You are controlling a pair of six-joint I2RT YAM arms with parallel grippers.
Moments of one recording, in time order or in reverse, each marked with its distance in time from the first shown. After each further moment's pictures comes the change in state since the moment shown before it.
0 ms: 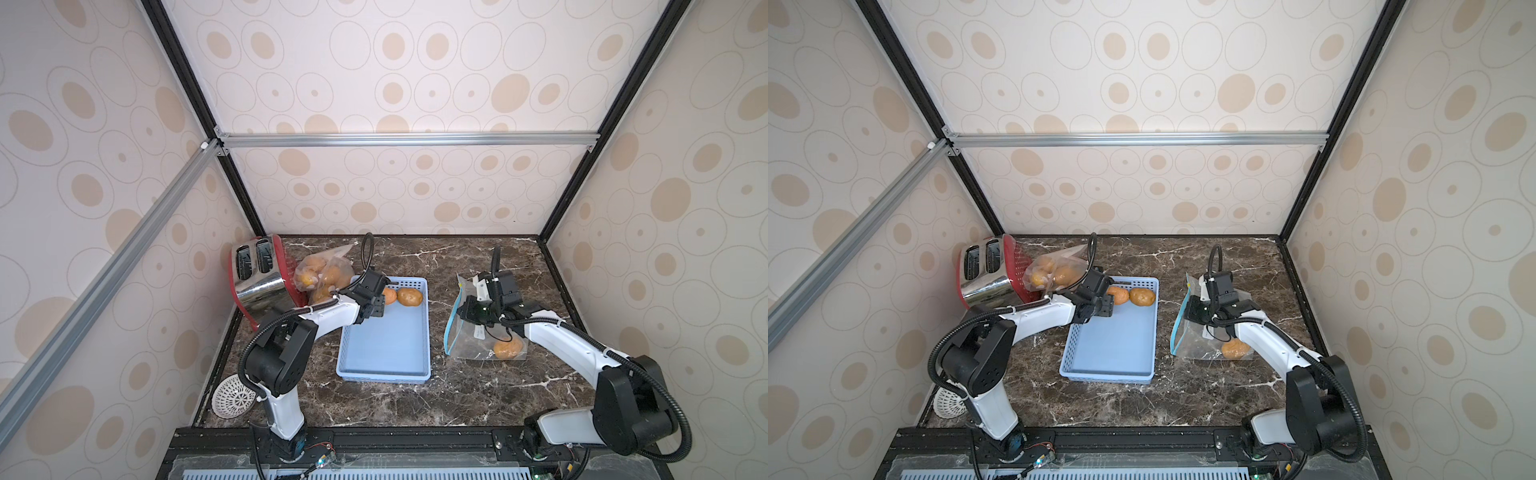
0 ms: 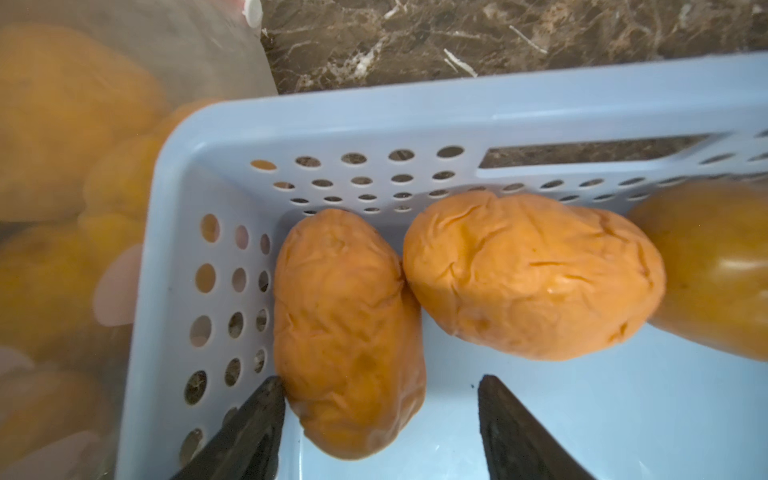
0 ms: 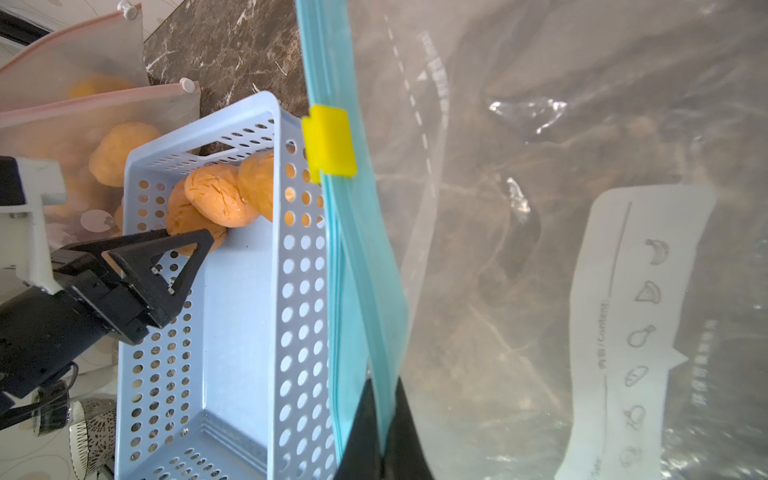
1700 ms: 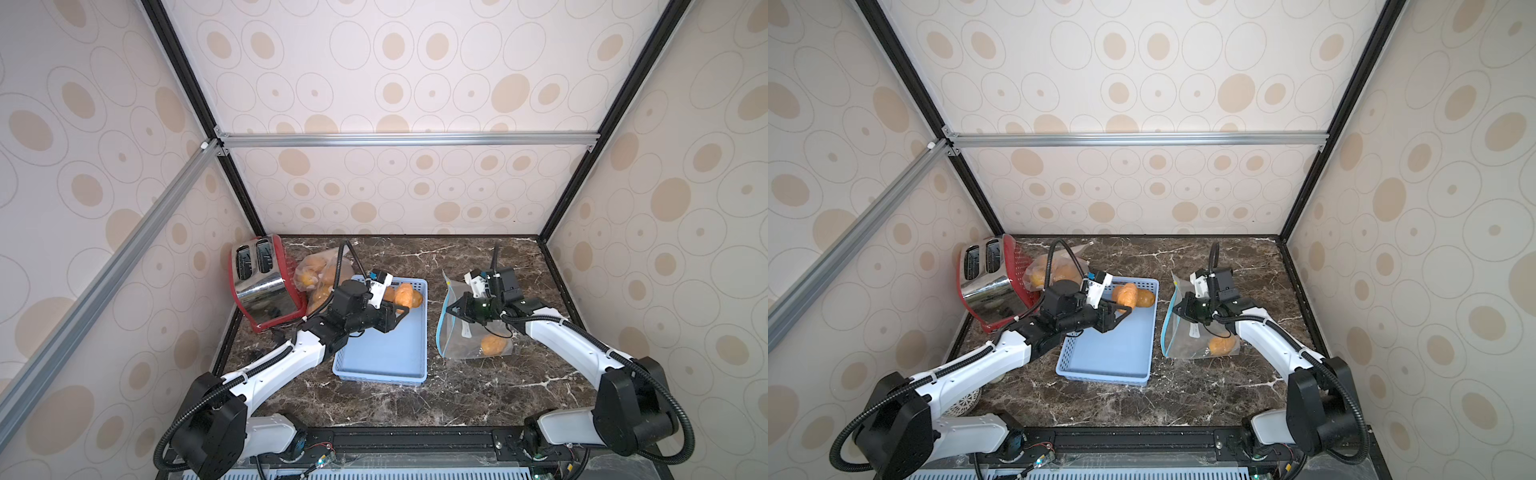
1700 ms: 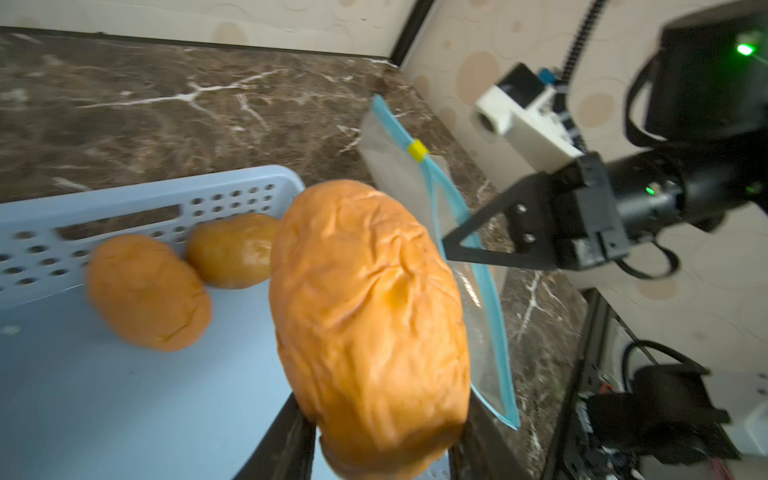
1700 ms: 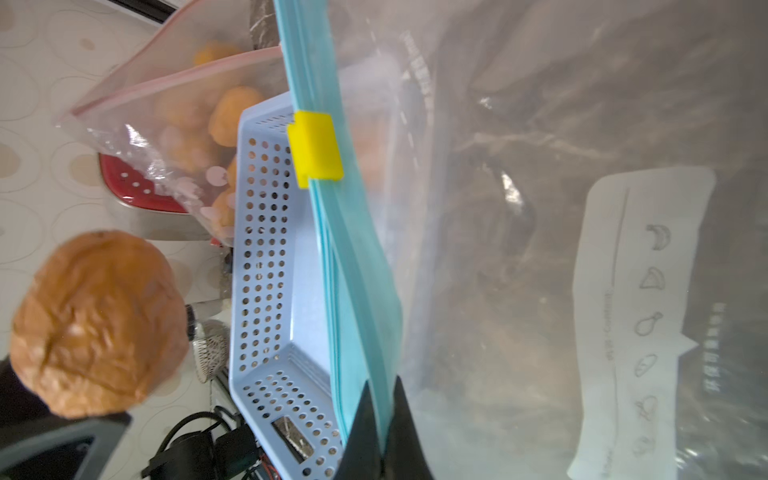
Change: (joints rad) left arm -0.103 -0.524 -0.308 0.322 0.743 0.001; right arm 0.003 -0.003 0.054 -0.008 -0.265 0.050
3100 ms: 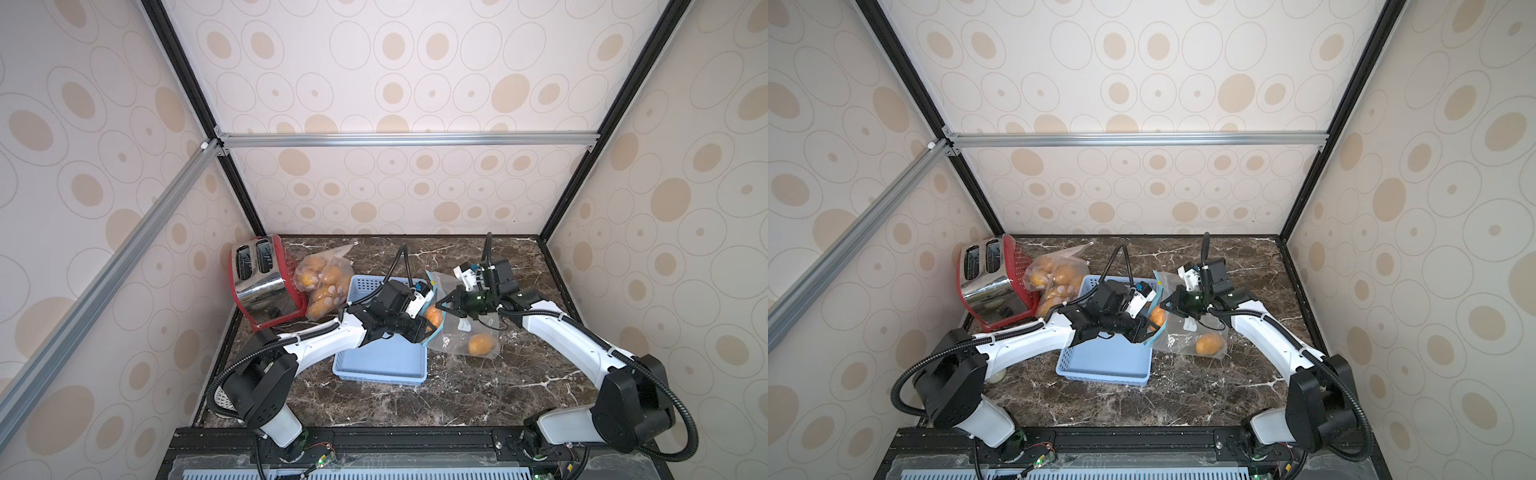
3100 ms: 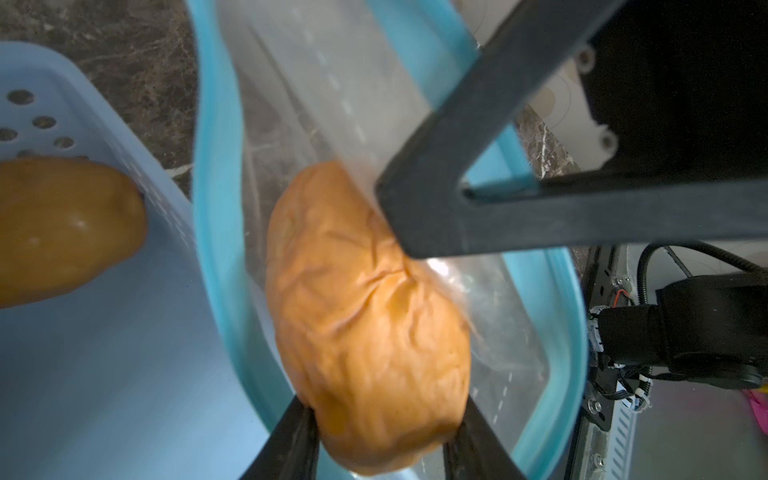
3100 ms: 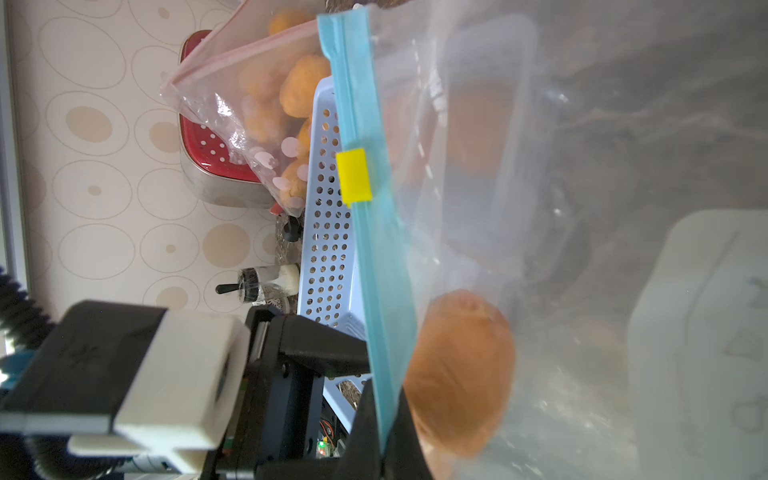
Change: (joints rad) left arm -0.150 0.320 0.254 -0.207 -0.006 0.130; right arm 0.059 0.021 0.108 -0.052 -0.096 0.052
